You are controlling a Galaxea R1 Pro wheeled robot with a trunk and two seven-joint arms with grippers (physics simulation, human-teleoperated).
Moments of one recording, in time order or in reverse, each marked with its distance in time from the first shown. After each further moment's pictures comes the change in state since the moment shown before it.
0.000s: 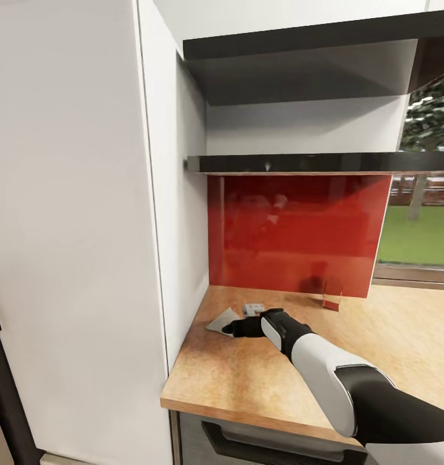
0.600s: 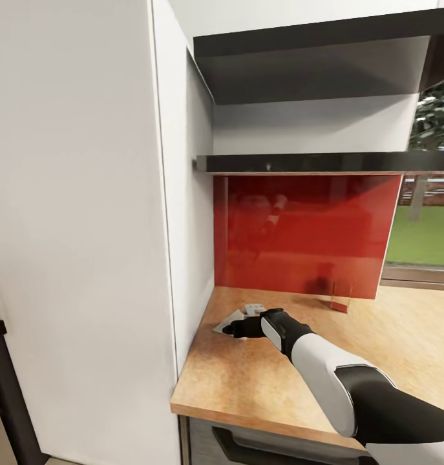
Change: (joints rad) left arm 0.000 -0.001 -0.001 0.000 0.000 0.000 0.000; right arm 0.000 0.000 0.000 0.000 0.009 0.001 0.000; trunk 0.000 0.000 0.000
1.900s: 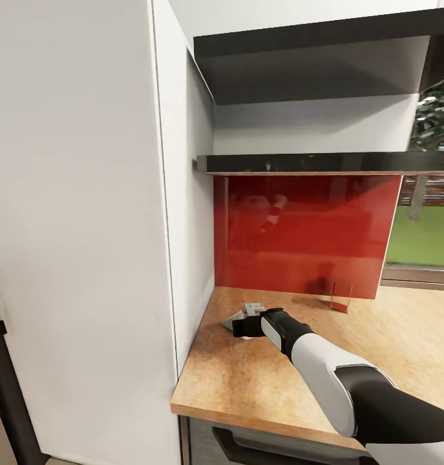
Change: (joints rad) left arm 0.000 -0.008 -0.002 0.000 -0.002 0.001 0.000; right arm 0.000 0.000 0.003 -0.004 0.001 -0.004 0.003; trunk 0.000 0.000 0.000
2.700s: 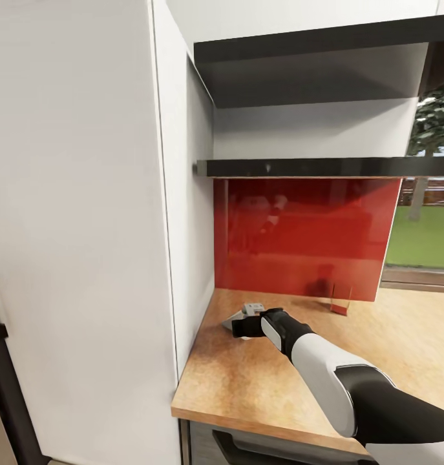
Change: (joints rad) left arm 0.000 0.000 -0.001 0.000 0.000 -0.001 0.000; right arm 0.000 0.000 0.000 0.001 0.001 -0.002 0.011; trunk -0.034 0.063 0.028
